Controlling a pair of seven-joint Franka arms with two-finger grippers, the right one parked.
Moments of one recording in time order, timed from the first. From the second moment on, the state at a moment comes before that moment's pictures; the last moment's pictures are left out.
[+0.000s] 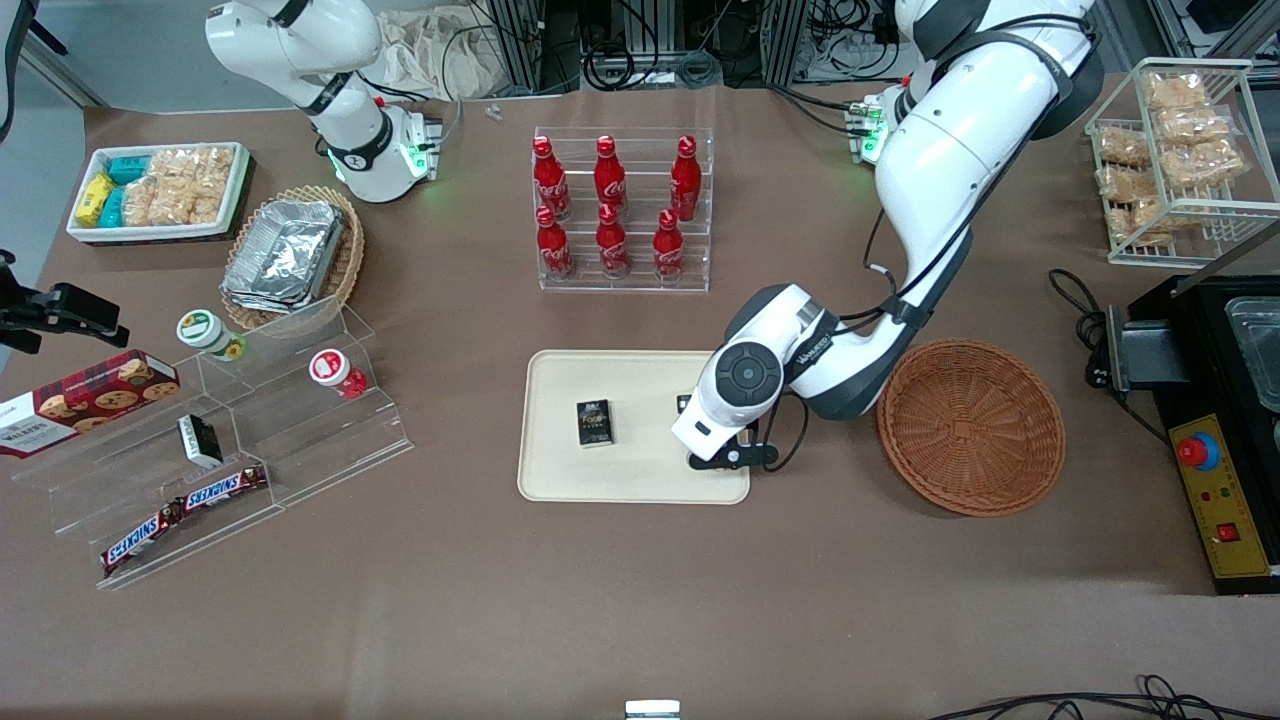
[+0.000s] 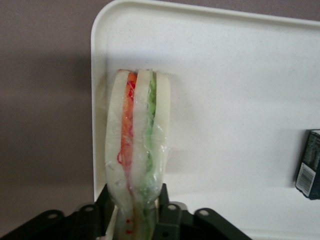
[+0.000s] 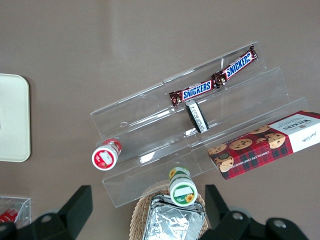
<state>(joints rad) -0.23 0.82 -0.51 -1.44 0.26 2.04 -0.84</state>
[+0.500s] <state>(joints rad) -0.17 0.77 -0.50 -1.39 0.28 1.89 -0.84</state>
